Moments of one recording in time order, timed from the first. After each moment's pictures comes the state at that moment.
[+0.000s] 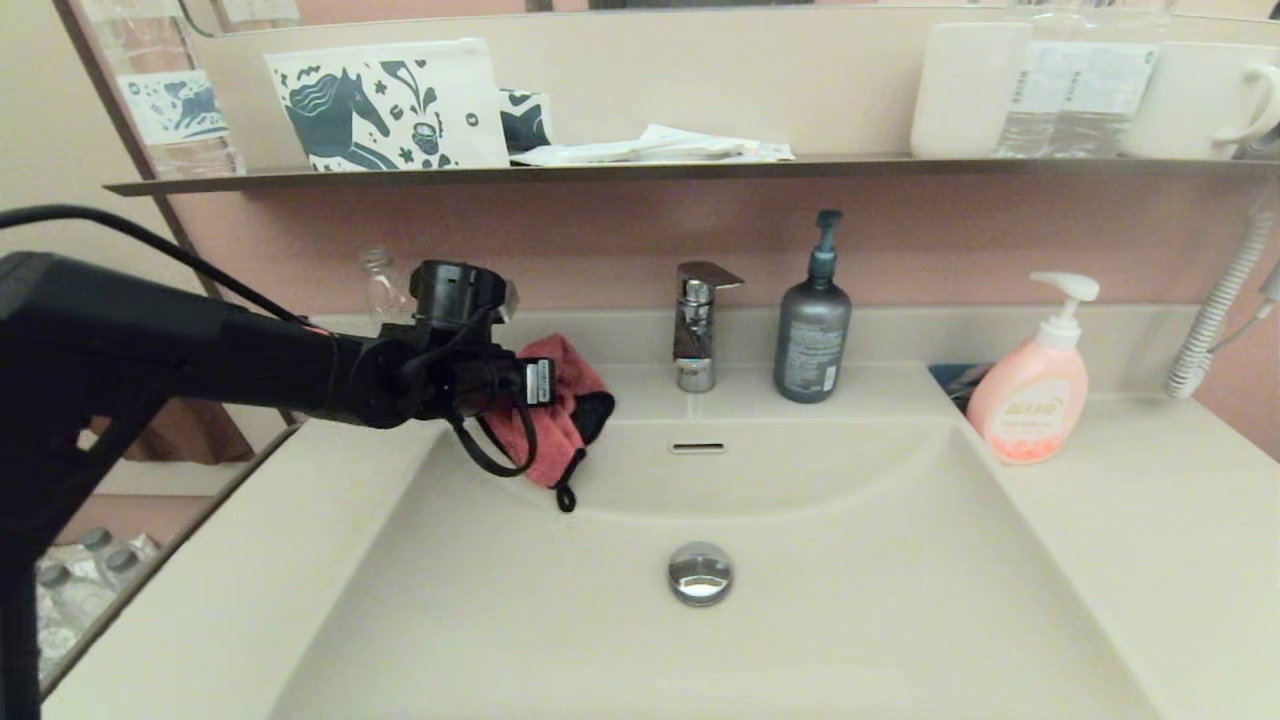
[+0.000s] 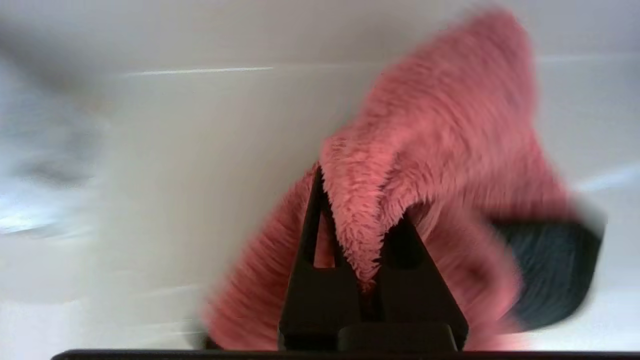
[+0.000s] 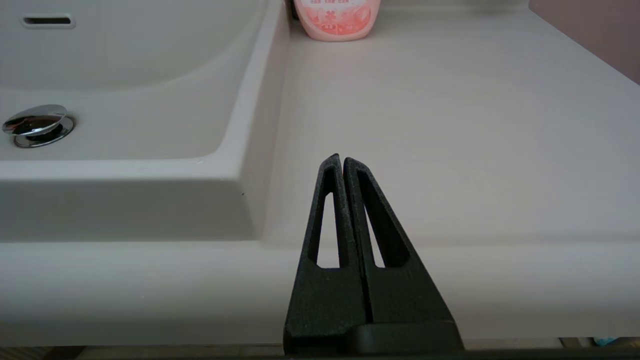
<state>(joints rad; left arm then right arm) -0.32 2.07 -1.40 -0.13 0.14 -0.11 0.00 0.00 0.00 0.00 0.00 0.00</state>
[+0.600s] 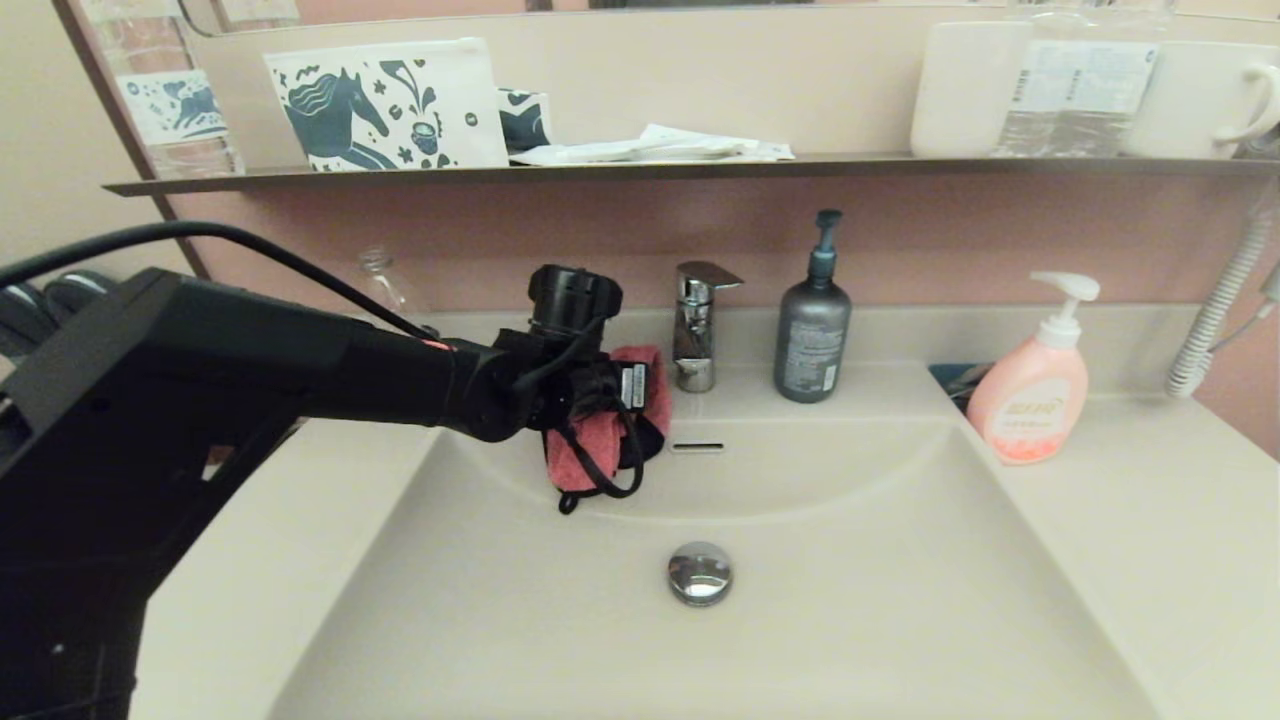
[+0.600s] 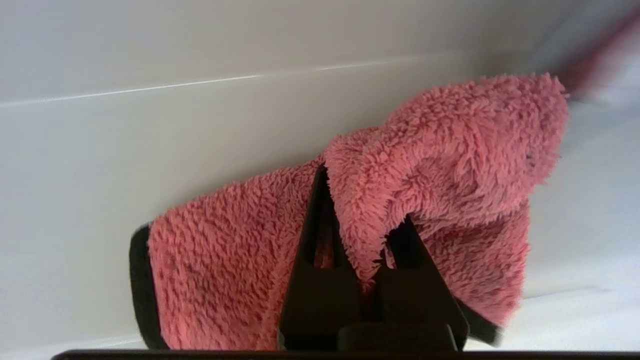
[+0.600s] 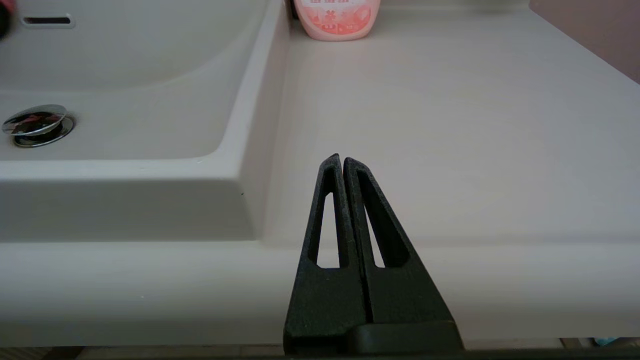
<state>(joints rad) -0.54 2.16 -1.54 -0.12 0.30 -0.14 0.00 0.00 0.00 0.00 0.00 0.00</state>
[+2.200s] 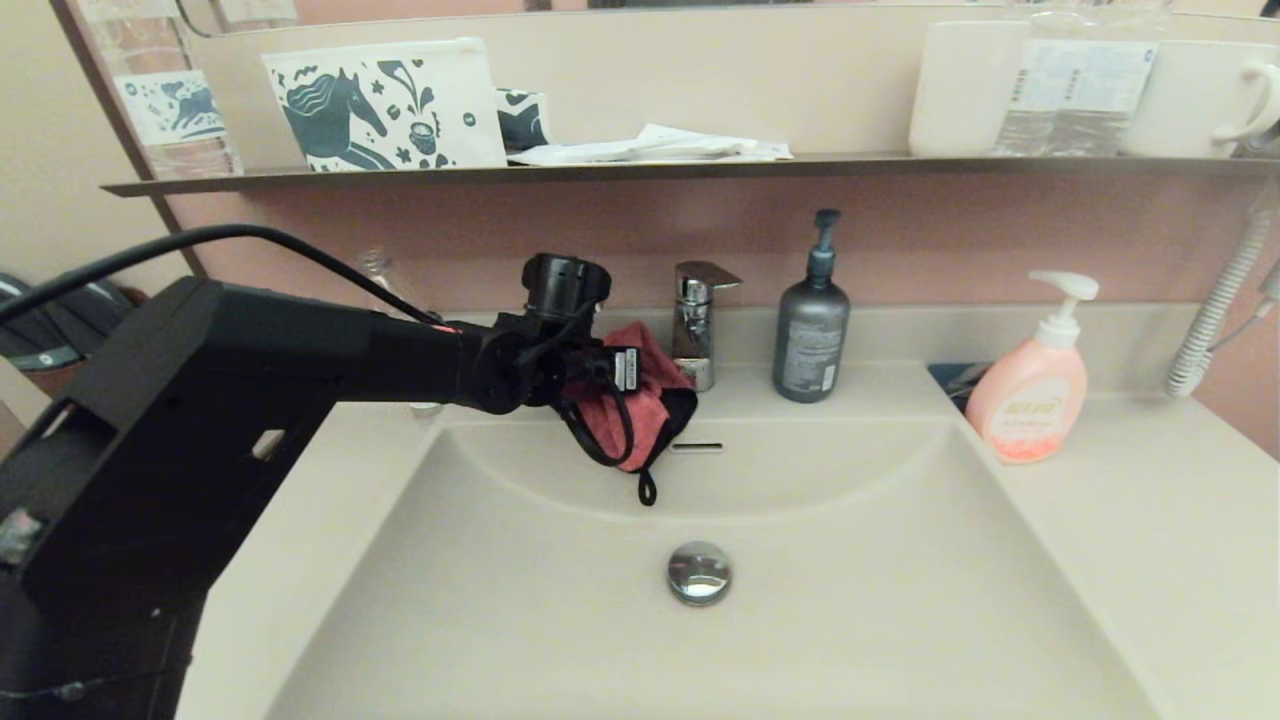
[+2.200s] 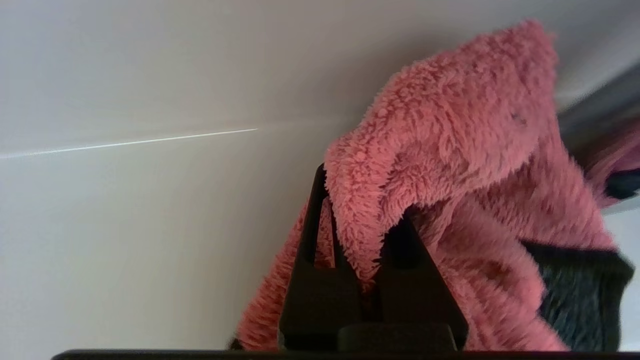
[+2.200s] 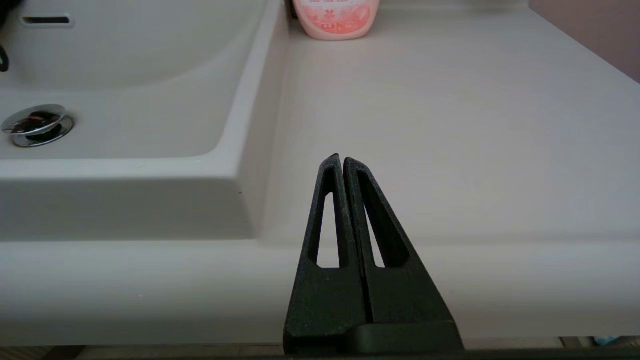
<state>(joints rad) -0.45 2.24 -1.69 -0.04 0.22 -0.15 0.00 0.00 0.00 0.00 0.00 0.00</state>
